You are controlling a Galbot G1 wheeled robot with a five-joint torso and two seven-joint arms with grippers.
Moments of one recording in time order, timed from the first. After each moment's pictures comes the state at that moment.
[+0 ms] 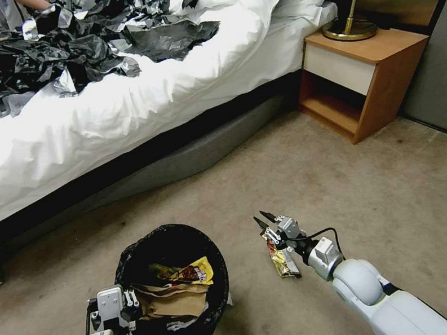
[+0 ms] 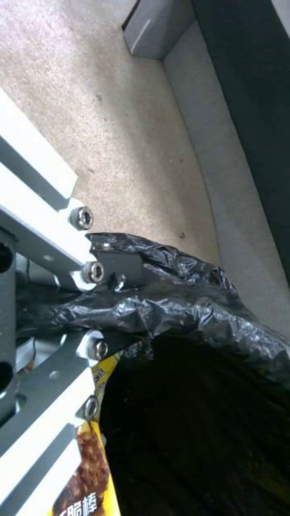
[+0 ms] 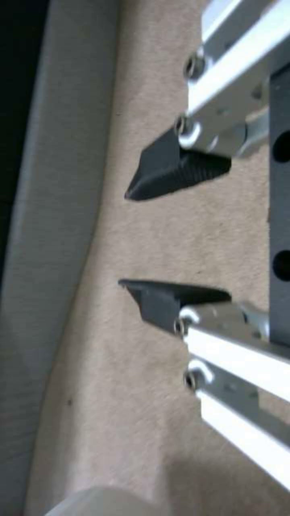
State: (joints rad) left arm 1.93 -1.54 -0.66 -2.36 0.01 0.36 -0.11; right arm -1.15 1.18 0.10 1.45 0.15 0.18 -0.21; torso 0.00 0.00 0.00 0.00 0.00
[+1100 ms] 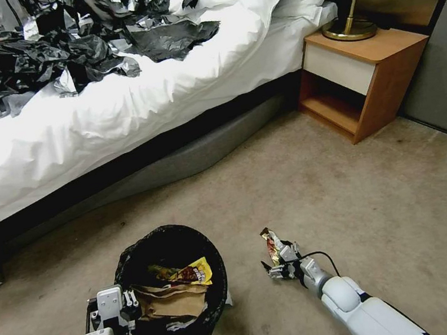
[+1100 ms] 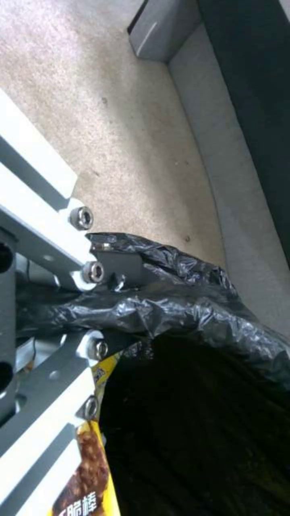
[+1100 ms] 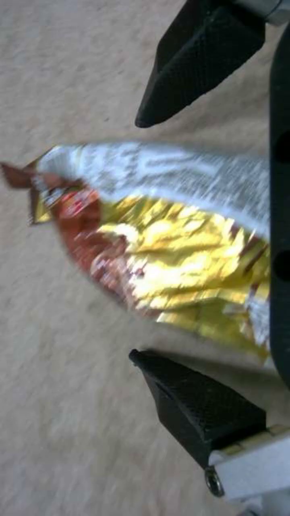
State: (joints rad) left arm 1.92 -1.55 -0.66 -2.35 0.01 0.37 -0.11; right arm -1.02 1.32 0.07 0.94 0.04 0.16 -0.19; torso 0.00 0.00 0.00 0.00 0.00
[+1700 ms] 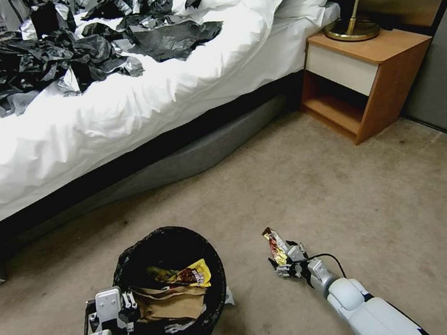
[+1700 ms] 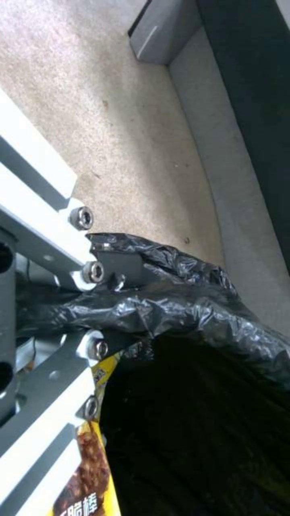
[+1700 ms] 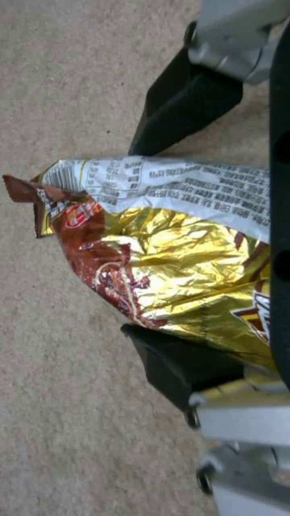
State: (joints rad) left arm 1.93 -1.55 -0.66 -2.35 0.01 0.37 -0.11; right arm -1.01 1.34 0.13 0.87 0.01 0.19 -0.22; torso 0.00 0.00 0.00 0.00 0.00
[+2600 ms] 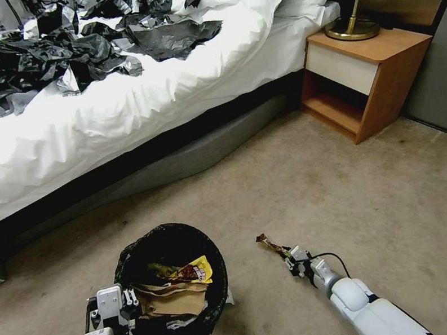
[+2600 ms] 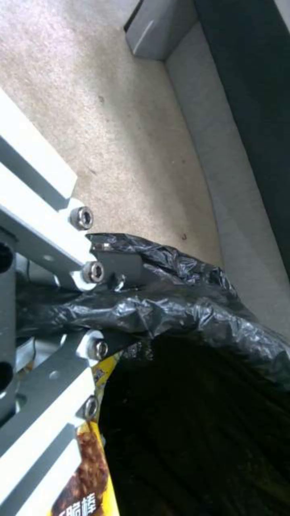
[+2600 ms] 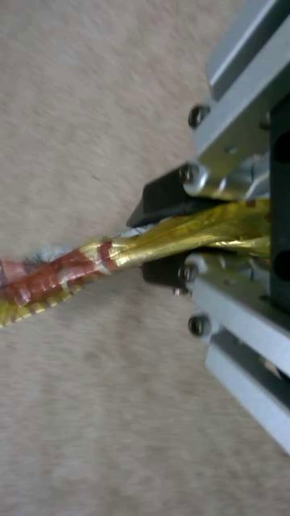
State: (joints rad) left arm 1.92 -1.54 -0.66 -2.36 0.01 0.37 -0.11; right arm -1.04 1.30 0.13 0.97 0.05 0.18 -0.19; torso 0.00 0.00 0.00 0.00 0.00
